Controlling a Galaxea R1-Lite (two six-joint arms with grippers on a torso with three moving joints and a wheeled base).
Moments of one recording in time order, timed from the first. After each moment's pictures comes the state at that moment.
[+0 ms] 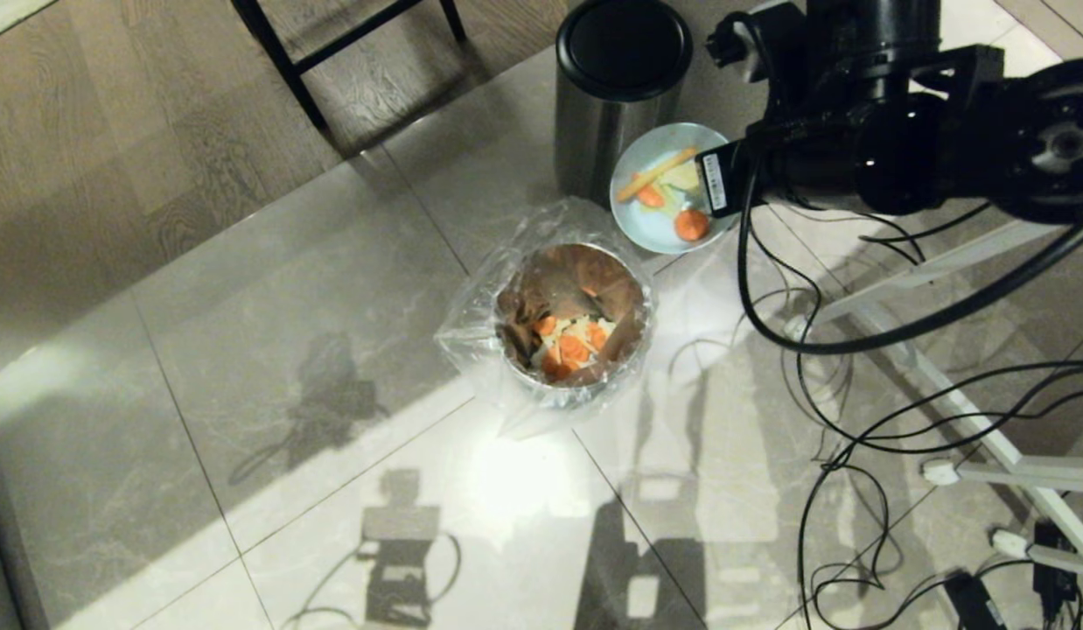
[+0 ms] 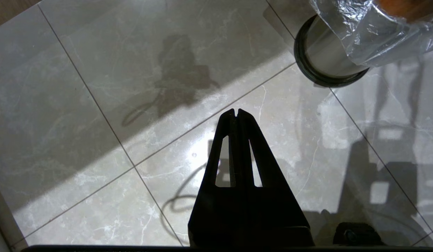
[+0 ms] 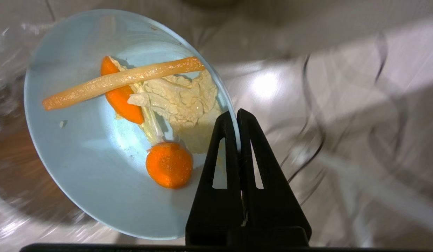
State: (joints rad) left arm 0.00 0.00 0.00 0.00 0.01 -0.02; right arm 0.63 1.84 -1.79 0.13 -0.56 -0.22
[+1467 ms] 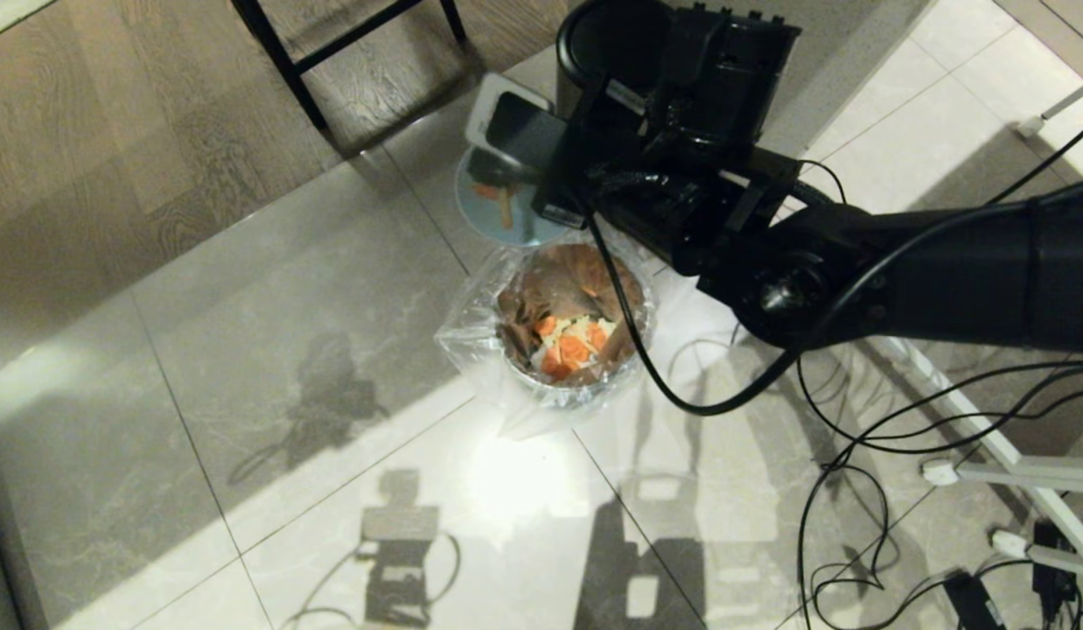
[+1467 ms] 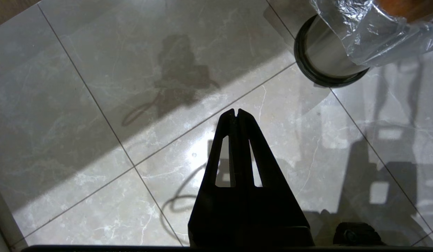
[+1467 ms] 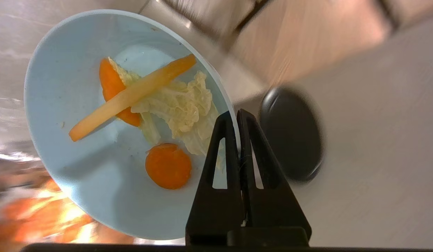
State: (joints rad) left arm 0.00 0.00 0.00 0.00 0.01 -0.02; right arm 0.81 2.04 -1.78 -0.53 -0.25 -1.22
